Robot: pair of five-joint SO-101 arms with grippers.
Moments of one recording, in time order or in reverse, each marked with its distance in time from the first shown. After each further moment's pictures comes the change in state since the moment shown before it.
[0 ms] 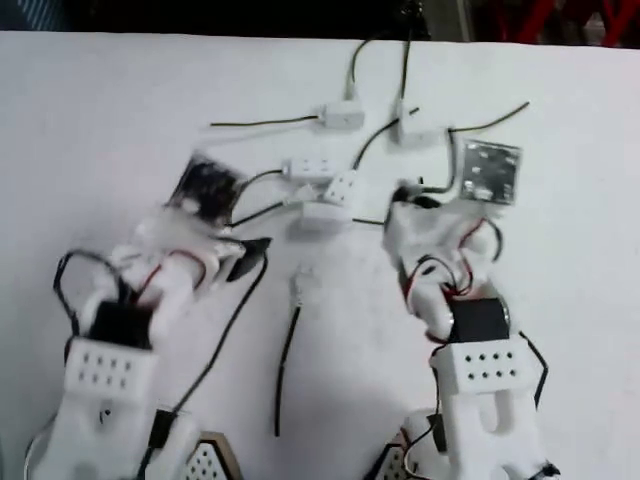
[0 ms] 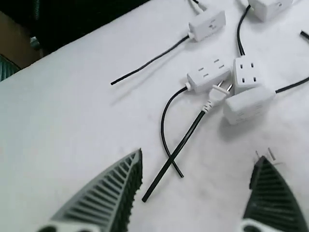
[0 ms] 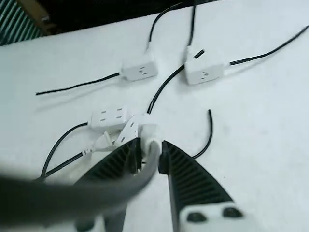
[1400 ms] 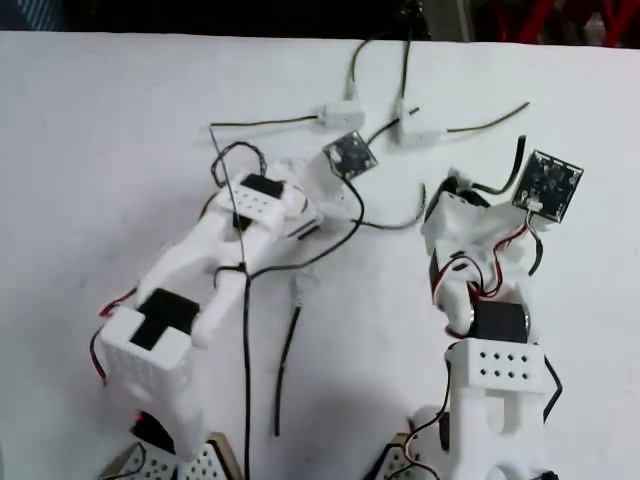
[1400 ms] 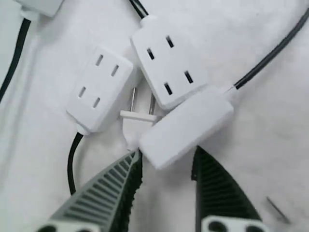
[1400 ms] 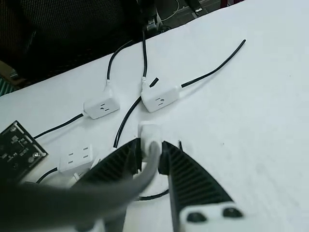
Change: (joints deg) left arm 11.5 75.7 -42.5 -8.6 -14.9; right arm 8.6 0.0 2.4 -6.1 -3.3
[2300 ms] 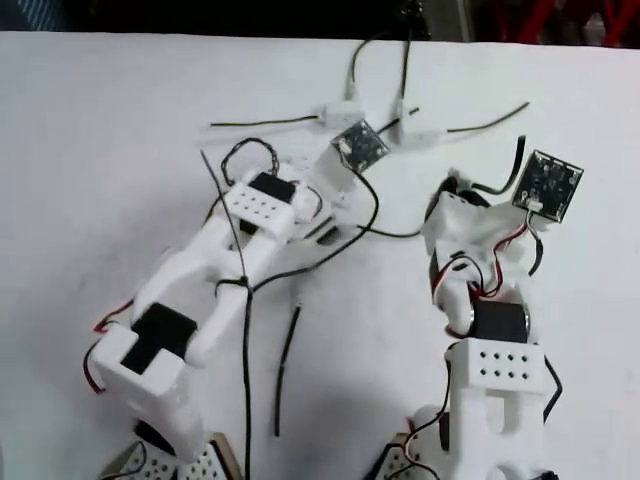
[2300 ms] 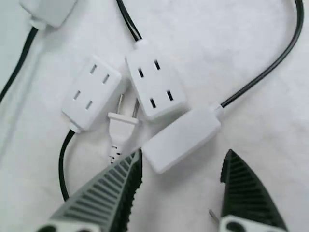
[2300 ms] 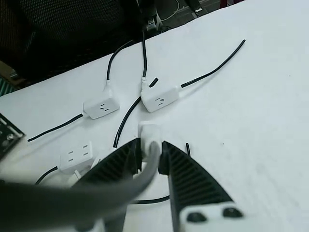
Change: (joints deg) left arm 3.7 -5.9 0.0 4.7 9.7; right arm 0.0 0.0 0.0 0.0 0.0
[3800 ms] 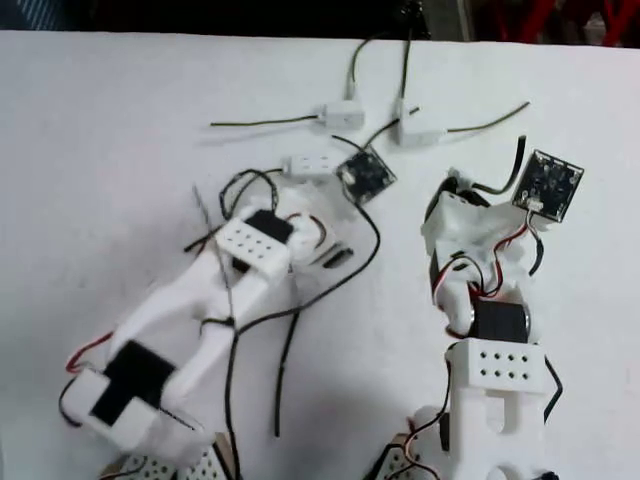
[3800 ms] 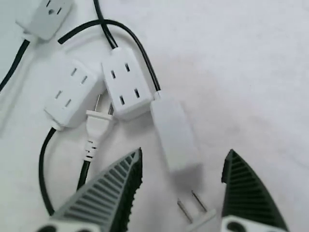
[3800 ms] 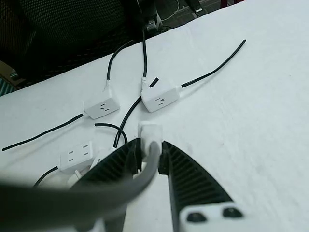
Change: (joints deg) left arm 4.0 -12.1 18.0 -10.8 2.7; right arm 0.0 0.0 0.0 0.0 0.0
